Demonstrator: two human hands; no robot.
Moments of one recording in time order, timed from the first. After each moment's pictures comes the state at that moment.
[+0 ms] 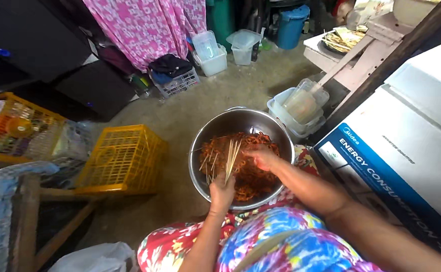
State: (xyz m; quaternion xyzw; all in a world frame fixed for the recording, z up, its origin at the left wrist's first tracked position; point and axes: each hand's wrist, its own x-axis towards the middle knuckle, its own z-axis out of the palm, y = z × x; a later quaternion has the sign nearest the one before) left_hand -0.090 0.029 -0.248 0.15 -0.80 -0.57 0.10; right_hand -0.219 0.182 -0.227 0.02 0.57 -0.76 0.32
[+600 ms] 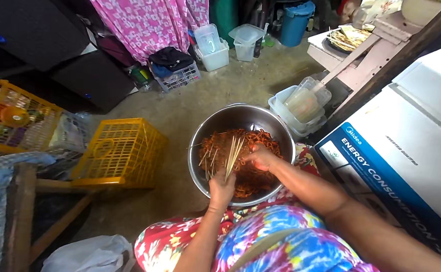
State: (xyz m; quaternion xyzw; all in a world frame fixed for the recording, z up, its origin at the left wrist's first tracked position) left_hand -0.089 0.028 -0.249 0.14 -0.81 -0.55 0.11; right_hand -0.214 0.176 -0.232 -0.03 0.57 -0.75 0.34
